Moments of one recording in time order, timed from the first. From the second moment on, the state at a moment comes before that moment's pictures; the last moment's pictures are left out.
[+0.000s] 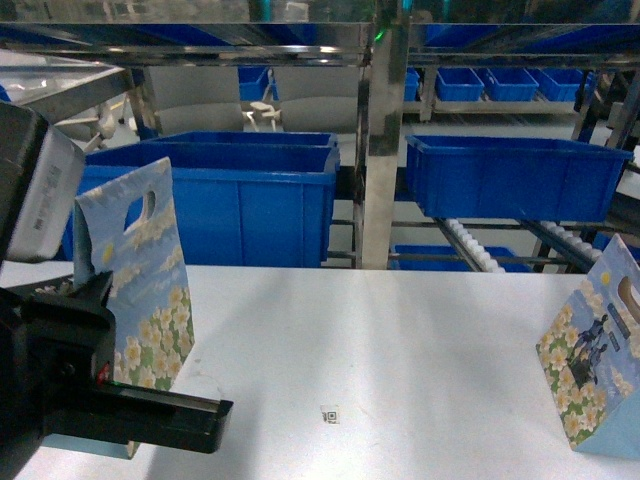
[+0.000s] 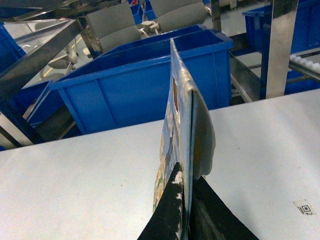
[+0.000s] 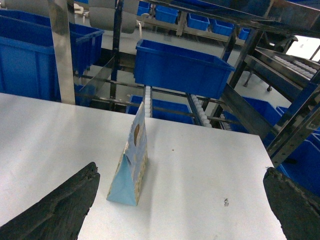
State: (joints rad) left arm -0.66 1.45 0.26 0.93 -0.71 0.08; right arm 0.09 0.21 0.26 -0.25 0.16 -0.15
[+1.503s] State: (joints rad) left arm -0.69 1.77 0.21 1.03 -0.71 -0.13; right arm 0.09 0.21 0.26 -0.25 0.16 -0.15
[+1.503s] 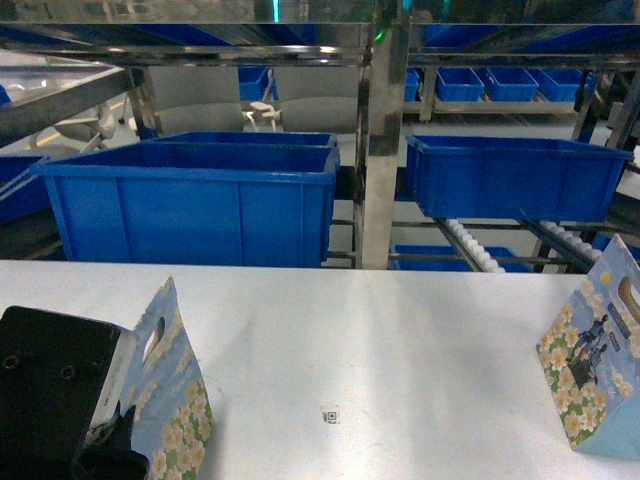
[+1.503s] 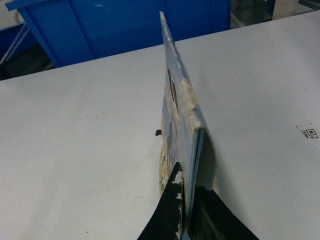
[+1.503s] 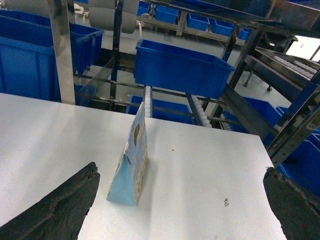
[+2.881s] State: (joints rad) left arm -0.63 1.19 0.26 0.57 -0.53 0.03; right arm 0.09 0.21 0.26 -0.25 0.16 -0.15
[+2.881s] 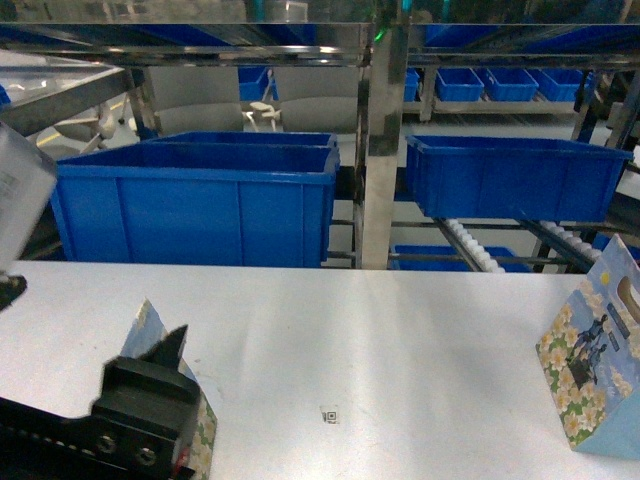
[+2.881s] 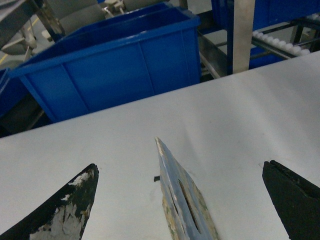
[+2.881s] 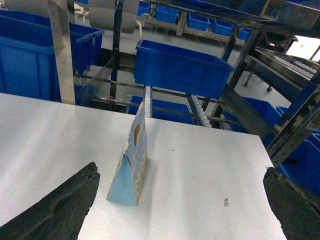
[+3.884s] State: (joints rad) left arm -0.17 0.28 0.09 0.19 -0.17 0.00; right arm 0.00 0.06 0.07 -0.01 0.00 -0.02
